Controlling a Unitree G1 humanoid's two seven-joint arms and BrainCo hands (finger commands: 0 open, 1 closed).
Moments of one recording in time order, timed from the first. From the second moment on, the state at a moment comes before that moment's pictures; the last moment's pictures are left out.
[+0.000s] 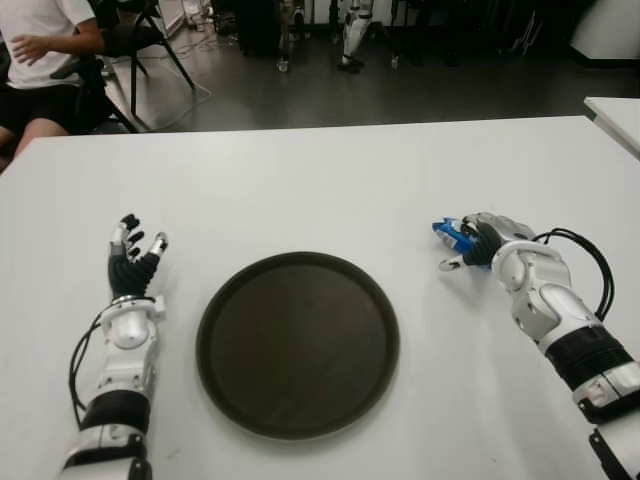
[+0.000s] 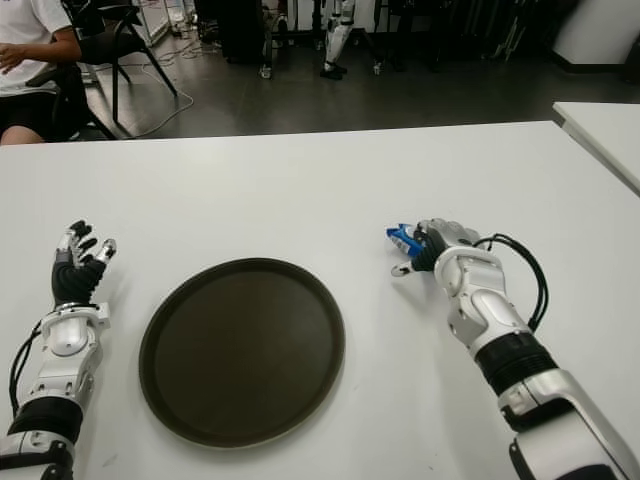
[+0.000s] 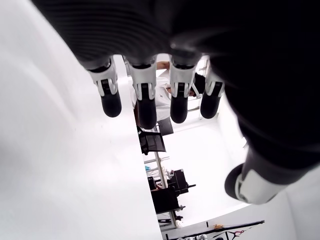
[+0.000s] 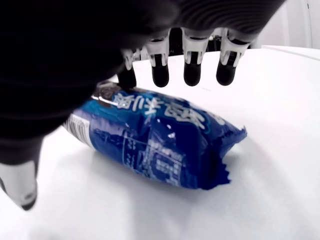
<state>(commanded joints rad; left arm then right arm) -0.33 0.21 0.20 0.81 0.04 -0.36 0.27 -0.56 -0.45 0.45 0.54 -0.75 0.40 0.23</state>
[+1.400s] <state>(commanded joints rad) -0.33 0.21 0.20 0.84 0.03 -0.42 0.25 -0.89 -0.38 0.56 1.06 -0.74 0.19 0.28</state>
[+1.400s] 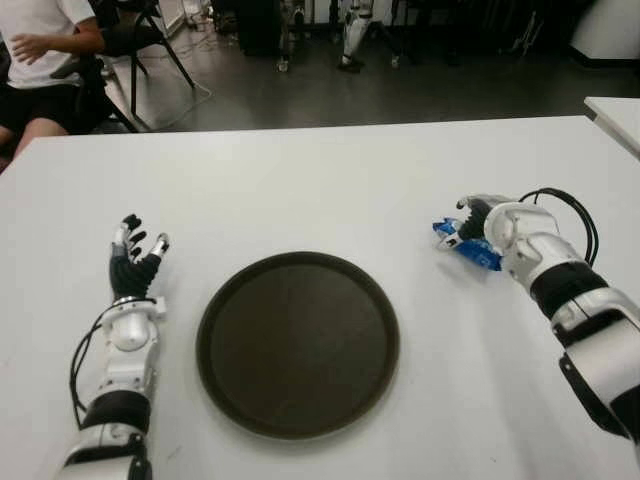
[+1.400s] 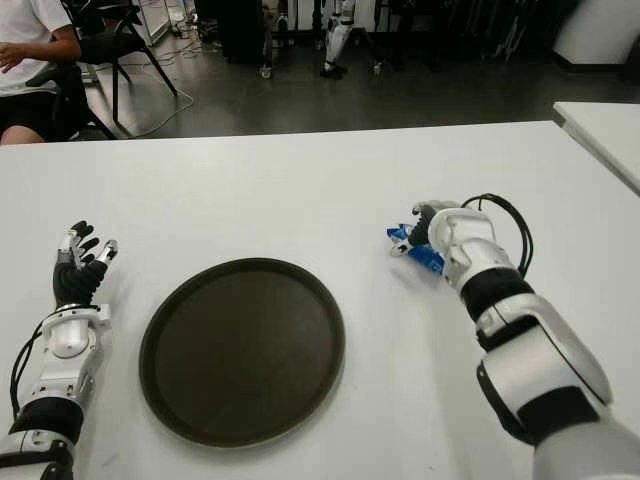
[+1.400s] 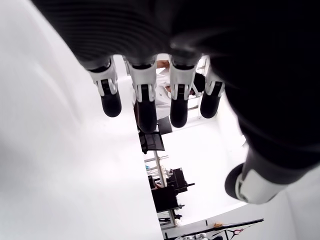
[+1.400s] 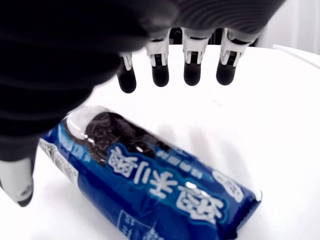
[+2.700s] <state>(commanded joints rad) -0.33 0.21 0.20 0.78 0.04 -0.36 0.24 -0.87 -0.37 0.54 1.12 -0.69 0.20 0.33</state>
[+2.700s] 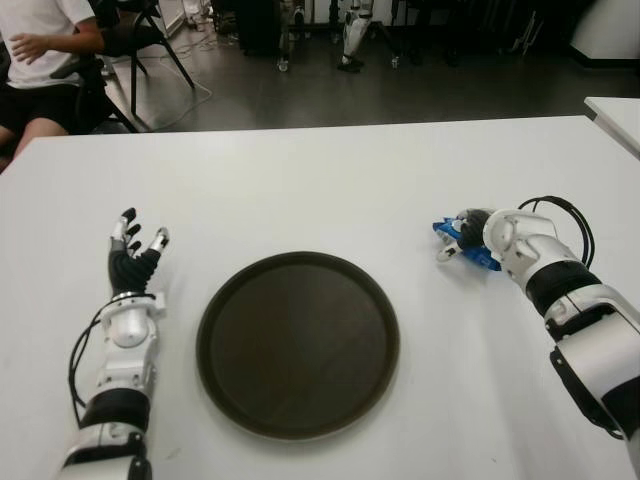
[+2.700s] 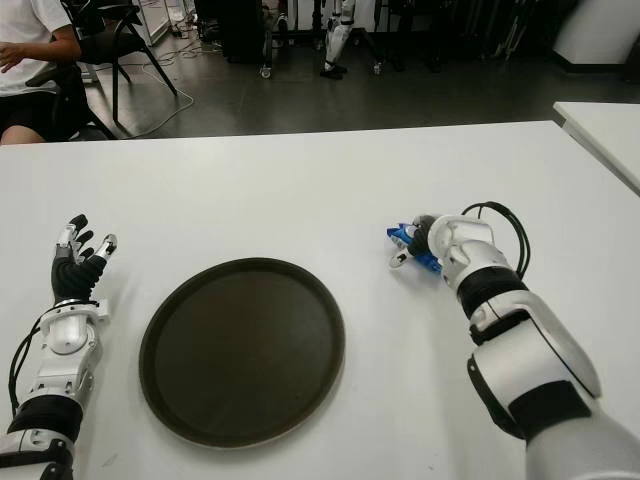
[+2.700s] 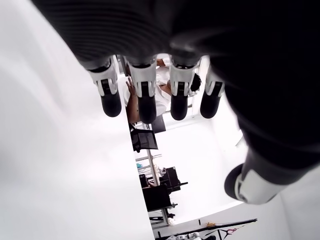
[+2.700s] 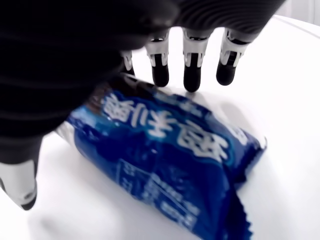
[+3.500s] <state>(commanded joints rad) -0.31 0.20 0.20 0.72 0.03 -0.32 0.25 -0.77 -0.44 0.51 1.00 -0.68 0.24 0.32</state>
